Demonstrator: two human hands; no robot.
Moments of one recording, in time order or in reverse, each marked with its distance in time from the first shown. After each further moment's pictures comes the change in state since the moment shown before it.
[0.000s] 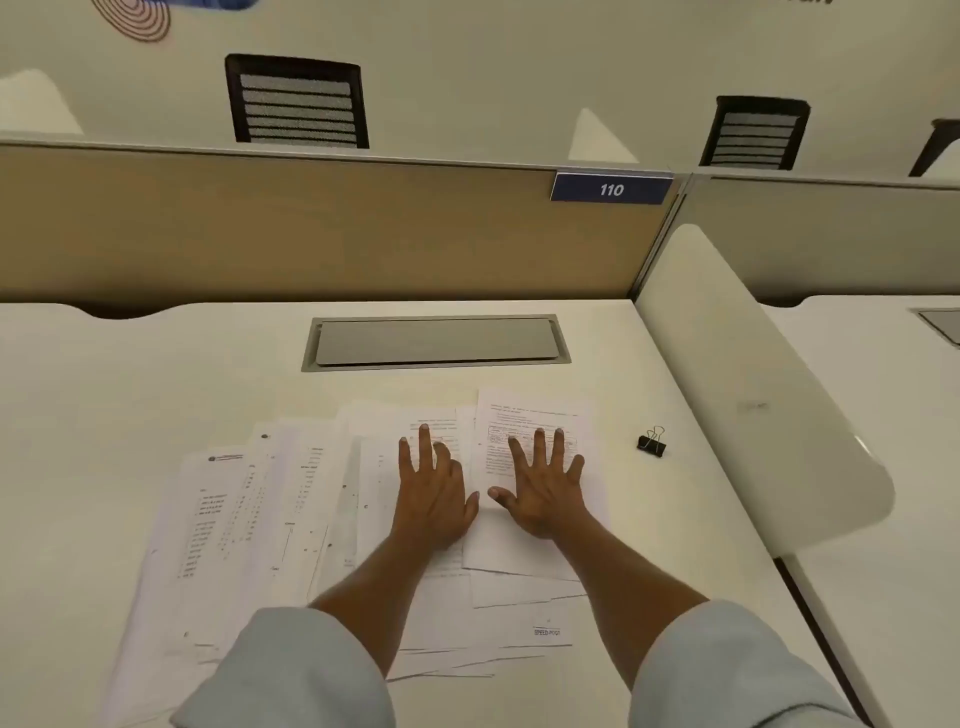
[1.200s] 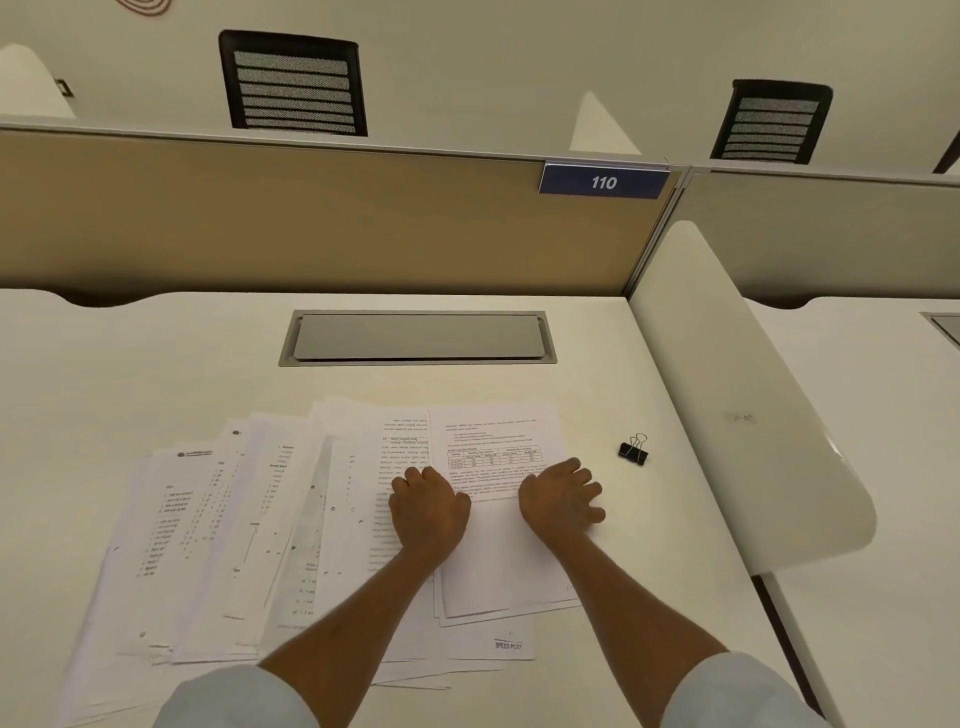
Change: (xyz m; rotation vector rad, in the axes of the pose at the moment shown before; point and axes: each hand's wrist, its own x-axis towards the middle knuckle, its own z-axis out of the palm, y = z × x) left_hand 0.014 0.058 -0.012 -0.359 -0.167 -0.524; right_hand 0.014 0.031 0.007 0.309 0.132 0.724
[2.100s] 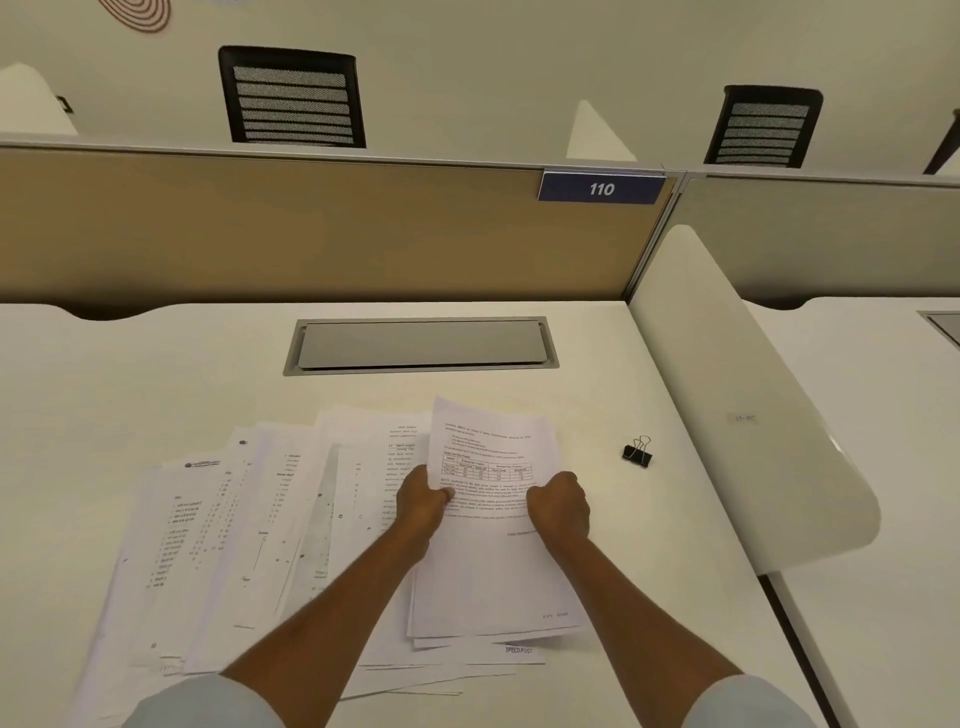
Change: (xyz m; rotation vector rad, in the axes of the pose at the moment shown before) left_hand 0.024 -0.022 -0.007 -0.980 -0.234 -0.207; right_hand -0.012 0.001 -0.021 0.402 -0.191 0.003
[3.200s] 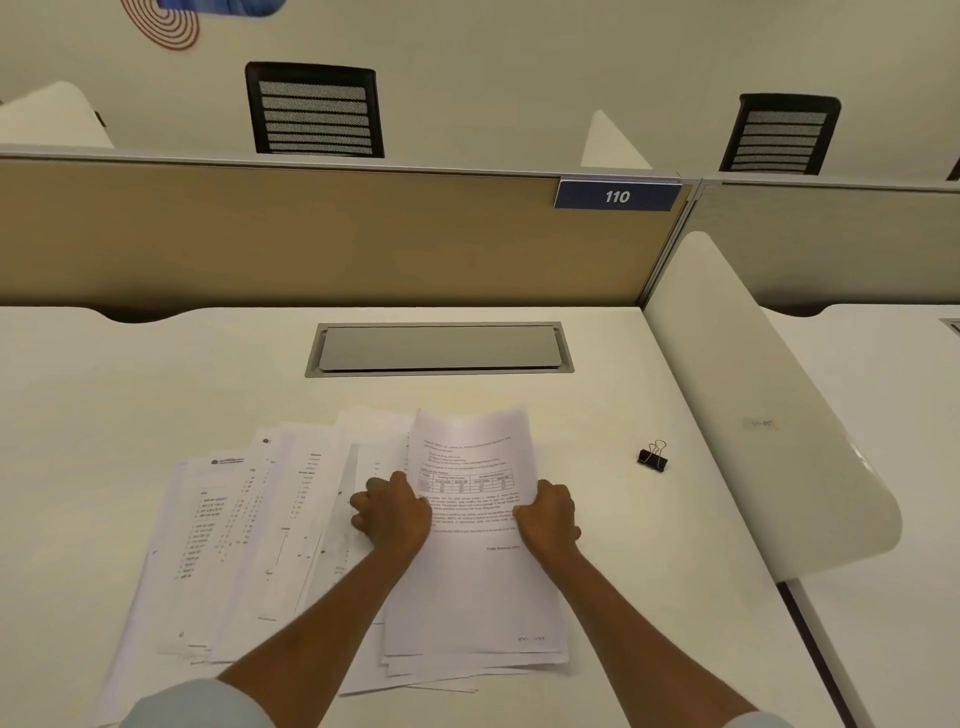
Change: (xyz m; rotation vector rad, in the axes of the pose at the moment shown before) left_hand -0.013 -0.006 -0.039 0.784 0.315 -0.005; right_hand -0.032 -0.006 0.018 -0.026 -0.112 -0.168
